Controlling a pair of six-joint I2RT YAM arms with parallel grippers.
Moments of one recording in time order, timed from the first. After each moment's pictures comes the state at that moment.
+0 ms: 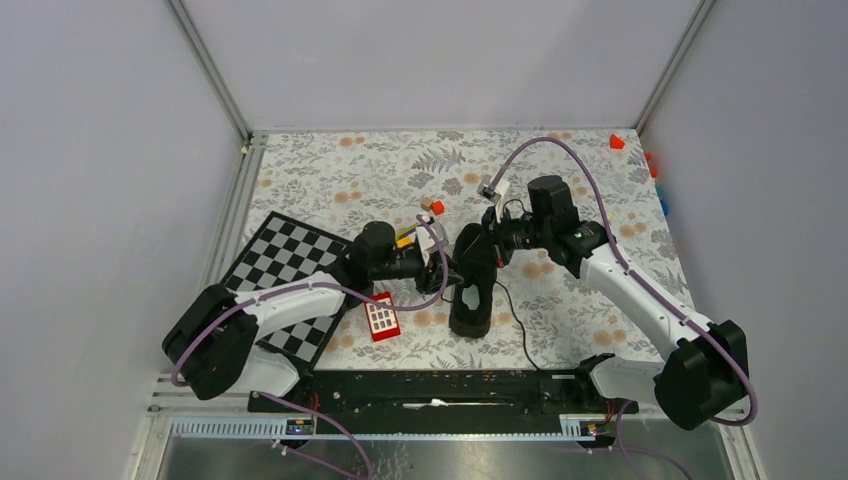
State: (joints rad) left arm -0.76 1.36 0.66 0.45 0.61 0.03; right arm 0.47 1.24 0.96 -0.35 -0.81 -0.01
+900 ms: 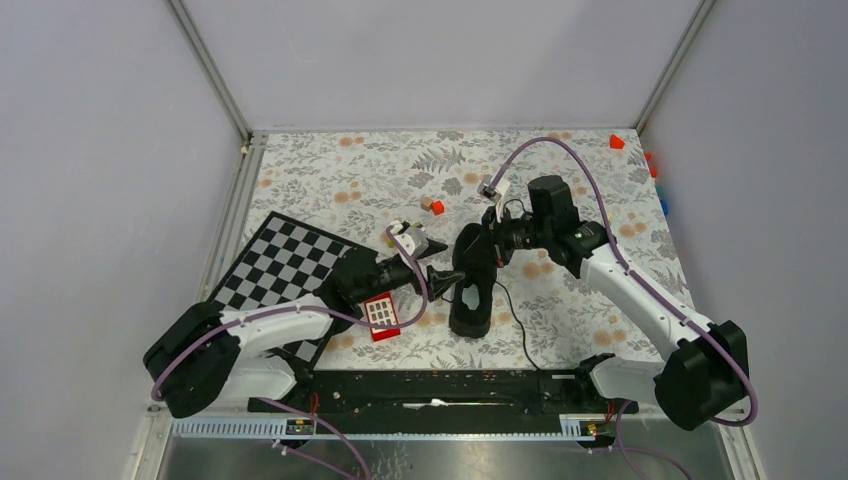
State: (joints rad) left arm -0.84 1.26 0.48 0.80 0.32 -0.09; right arm 0.47 1.24 0.96 -0.35 -0.81 0.01
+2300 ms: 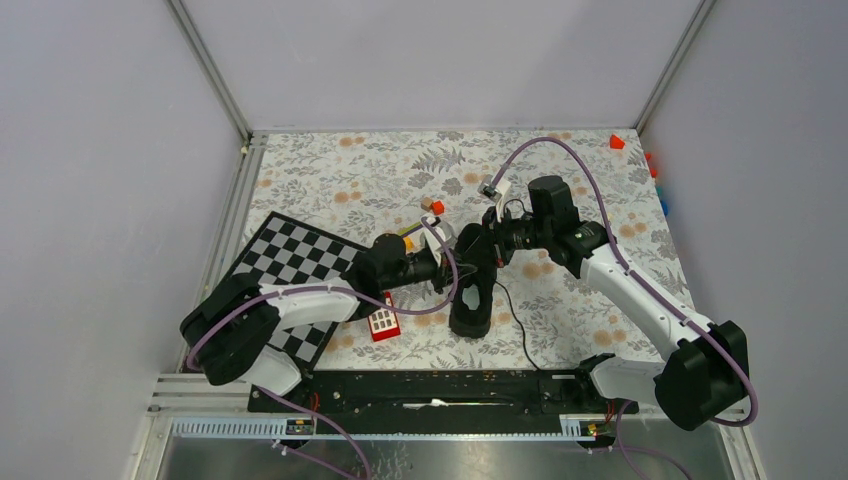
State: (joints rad) left arm -0.86 1.46 0.63 0.72 0.41 -0.11; right arm 0.47 1.24 0.96 -0.36 -0.80 0.03
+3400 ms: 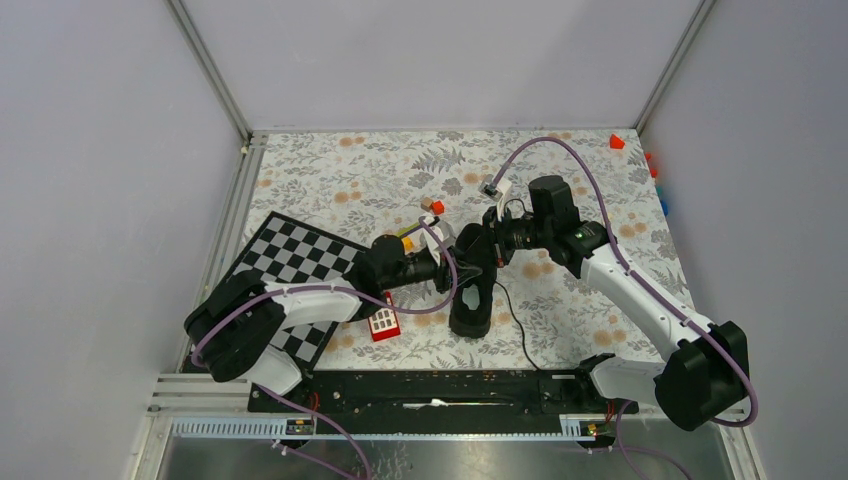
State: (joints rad) left arm -0.87 1.49 0.63 0.83 0.44 -0.15; right arm 0.47 1.24 0.96 -0.36 -0.81 0.06
